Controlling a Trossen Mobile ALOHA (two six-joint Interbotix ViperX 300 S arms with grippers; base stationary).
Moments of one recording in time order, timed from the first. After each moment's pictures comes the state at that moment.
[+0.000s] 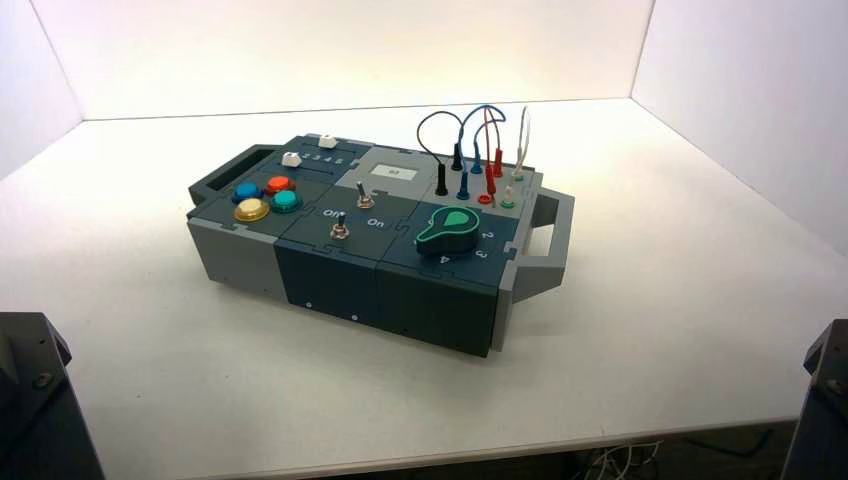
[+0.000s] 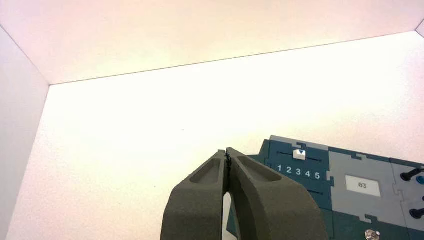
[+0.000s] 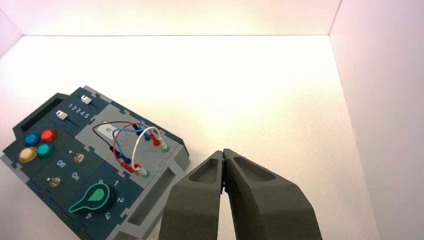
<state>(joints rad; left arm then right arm) -0.05 -0.81 1.09 -0.13 0.29 0.15 0.24 -1.22 1.12 0.02 0.66 0.08</state>
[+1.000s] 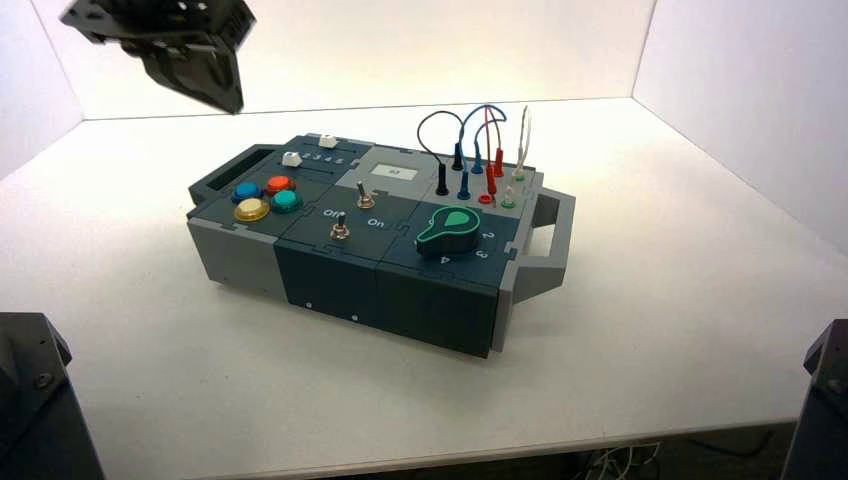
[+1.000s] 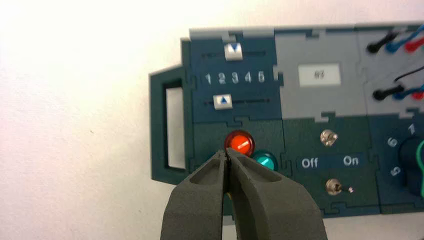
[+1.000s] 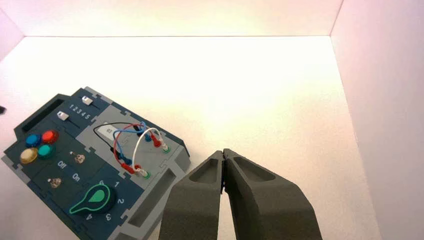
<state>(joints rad) -0.32 -0.37 0.97 -0.12 0.48 0.16 0.25 -1.23 1.12 0.02 0.66 0.08</state>
